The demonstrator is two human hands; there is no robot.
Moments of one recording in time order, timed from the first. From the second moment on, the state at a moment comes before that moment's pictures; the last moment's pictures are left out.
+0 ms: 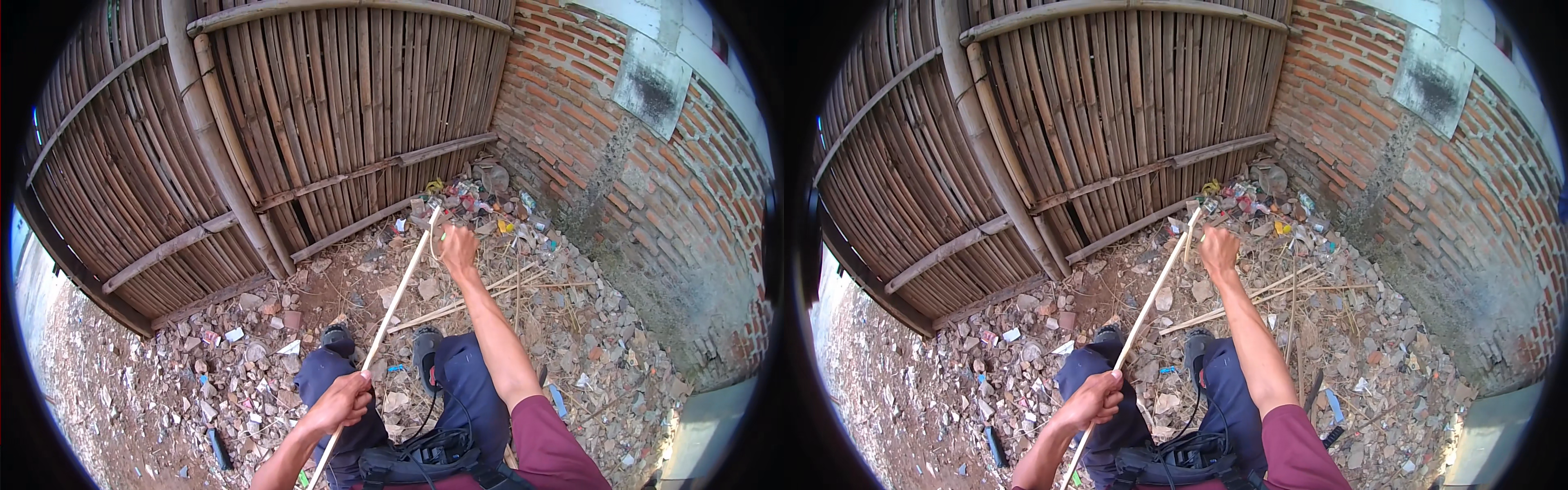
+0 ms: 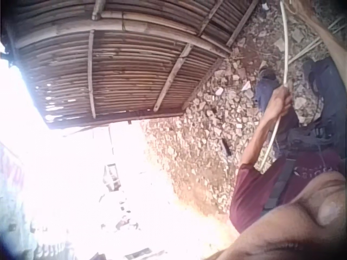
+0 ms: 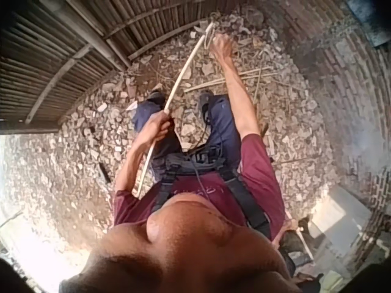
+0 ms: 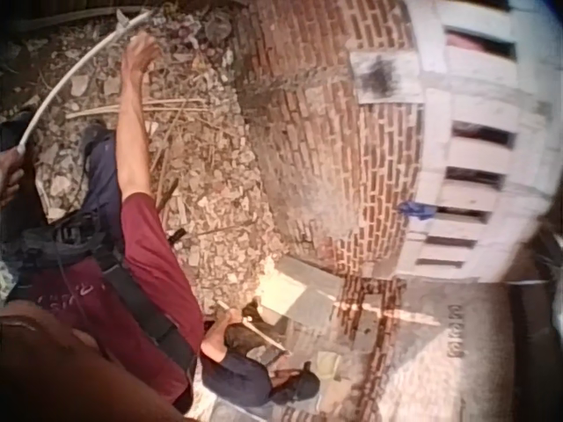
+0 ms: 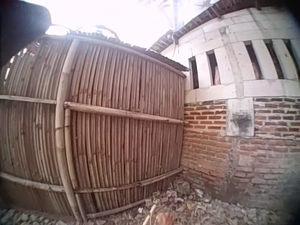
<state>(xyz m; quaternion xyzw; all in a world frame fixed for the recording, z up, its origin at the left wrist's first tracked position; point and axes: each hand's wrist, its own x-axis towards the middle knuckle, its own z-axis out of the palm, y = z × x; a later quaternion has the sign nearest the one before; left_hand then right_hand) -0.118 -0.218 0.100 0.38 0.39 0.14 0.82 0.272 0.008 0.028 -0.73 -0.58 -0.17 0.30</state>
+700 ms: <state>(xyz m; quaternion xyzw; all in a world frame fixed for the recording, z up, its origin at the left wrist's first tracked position) -0.147 -0.099 0.100 0.76 0.52 0.22 0.30 0.295 -0.044 0.118 -0.64 -0.53 0.13 0.54</state>
